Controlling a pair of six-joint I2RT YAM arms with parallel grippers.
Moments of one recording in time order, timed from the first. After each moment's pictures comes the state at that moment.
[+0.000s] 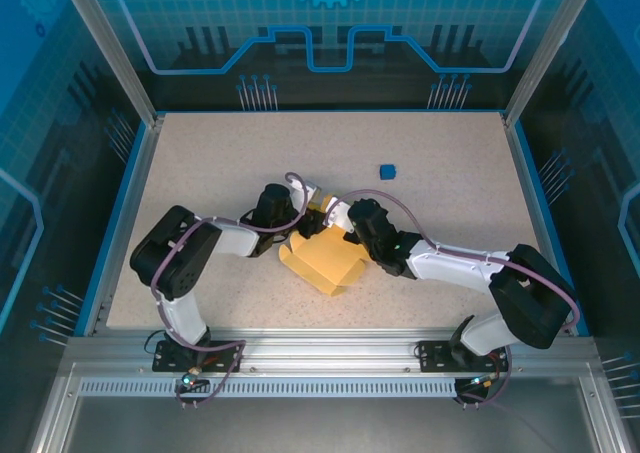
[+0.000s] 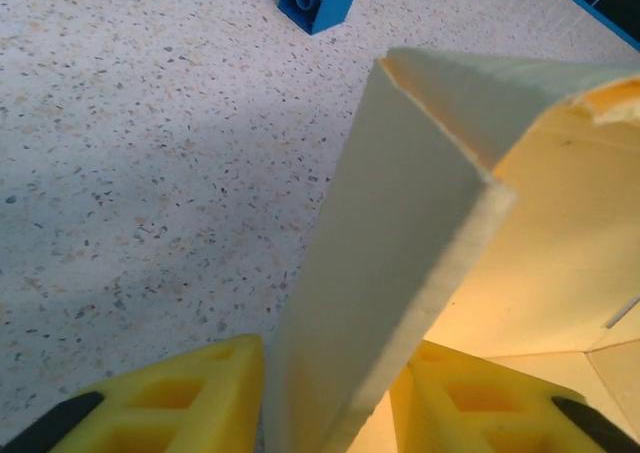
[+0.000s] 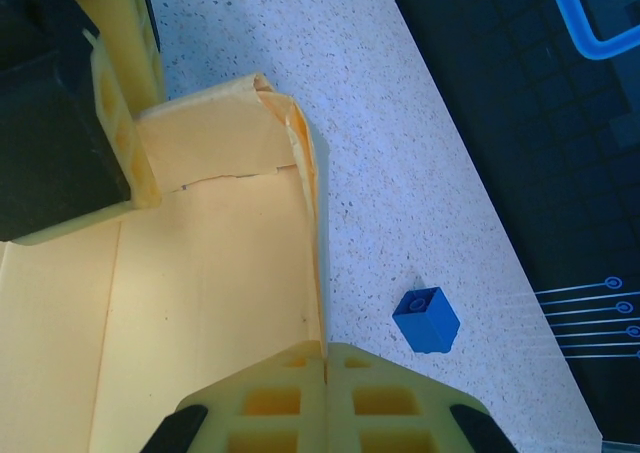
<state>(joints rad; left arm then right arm) -0.48 1.80 0.74 0.55 0.38 -0.16 0.81 1.45 0.74 0.13 0.49 -0.61</state>
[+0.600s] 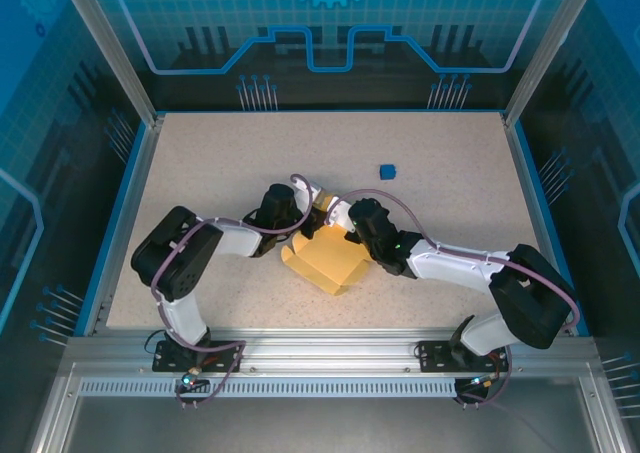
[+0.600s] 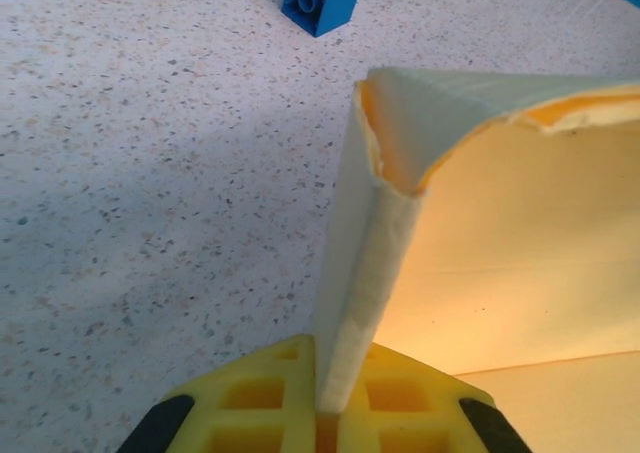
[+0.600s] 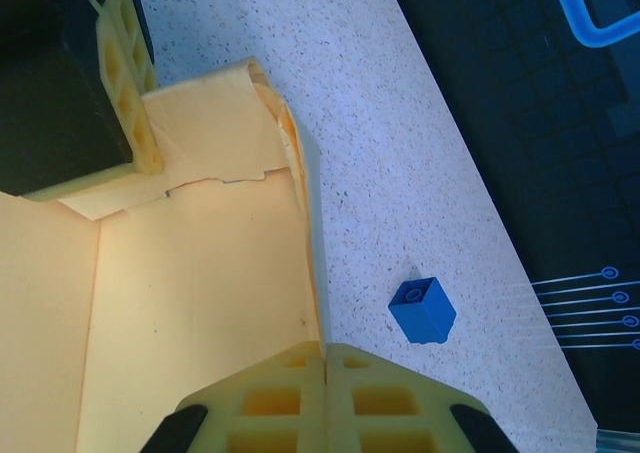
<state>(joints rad) -0.50 1.78 0.75 0.51 0.31 -0.11 0.80 1.45 0.74 0.12 0.50 -0.60</state>
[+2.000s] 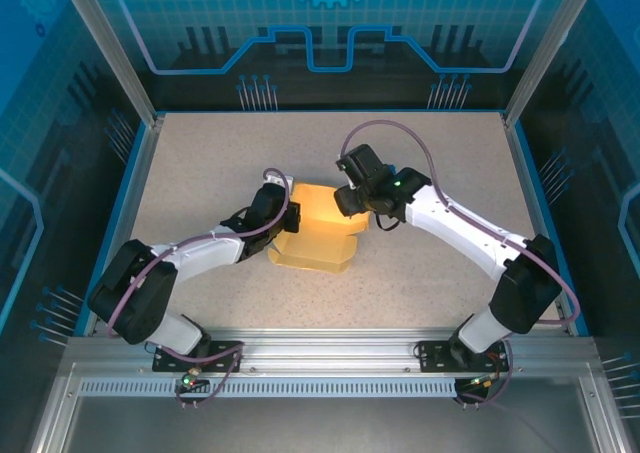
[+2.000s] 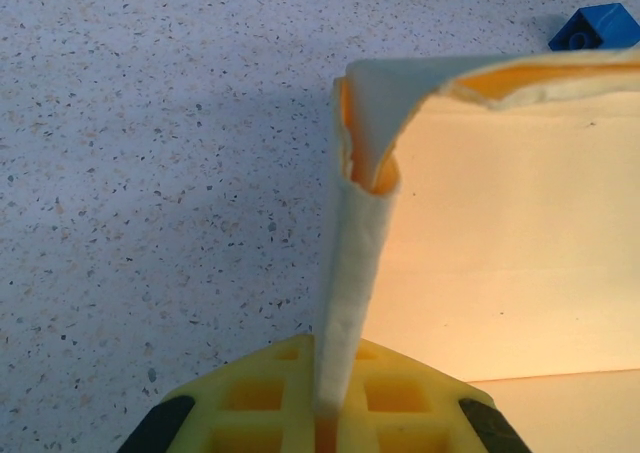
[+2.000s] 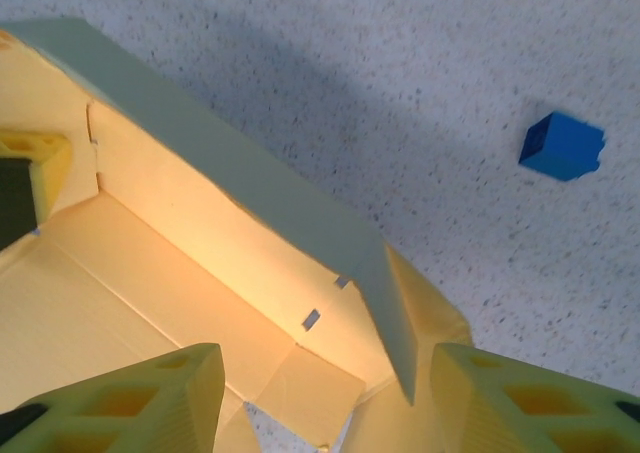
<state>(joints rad) -0.54 1.49 0.75 0.07 -0.17 -0.35 0.71 1.57 1.38 -0.78 0.23 0.23</state>
